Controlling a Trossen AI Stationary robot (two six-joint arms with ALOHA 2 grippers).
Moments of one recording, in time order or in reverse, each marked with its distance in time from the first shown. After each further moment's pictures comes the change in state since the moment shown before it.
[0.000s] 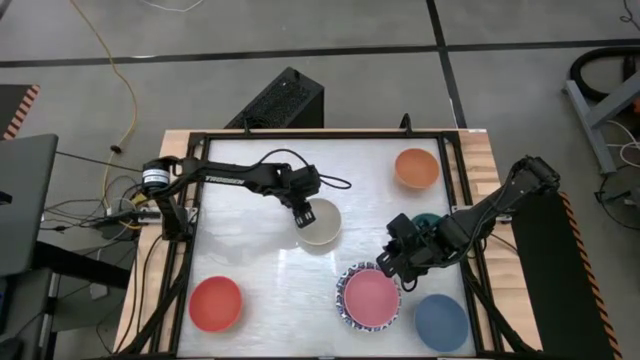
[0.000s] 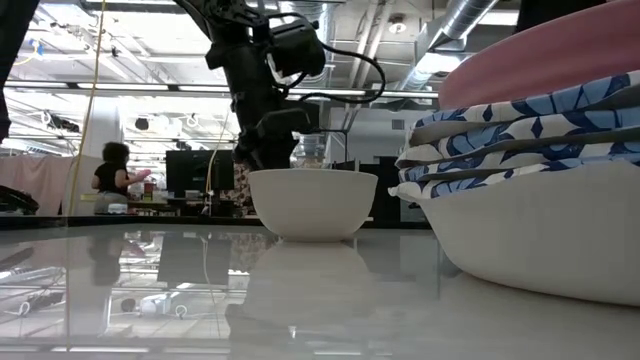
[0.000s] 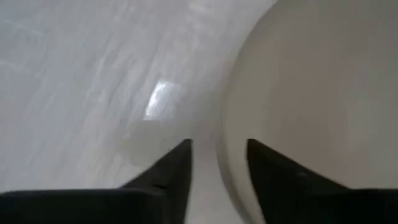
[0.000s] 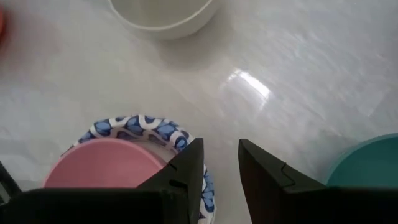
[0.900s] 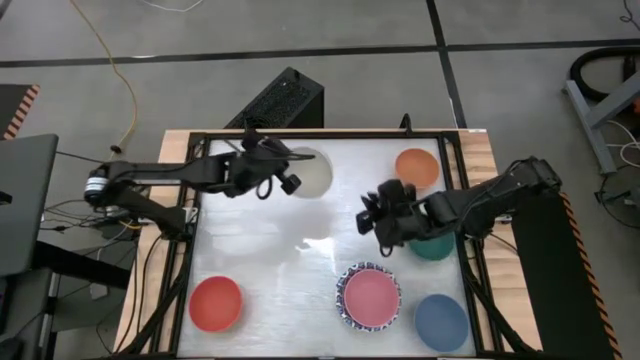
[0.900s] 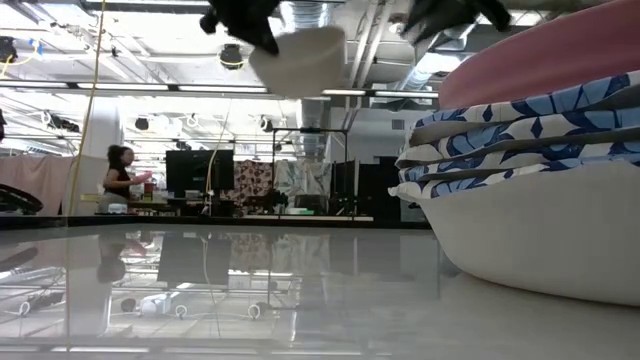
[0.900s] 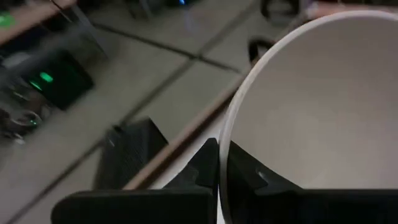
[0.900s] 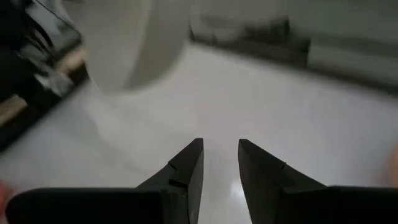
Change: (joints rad) left arm -0.115 -0.463 -0.004 0.154 -0.715 0.161; right arm -0.227 0.000 0.071 0.236 0.451 -0.315
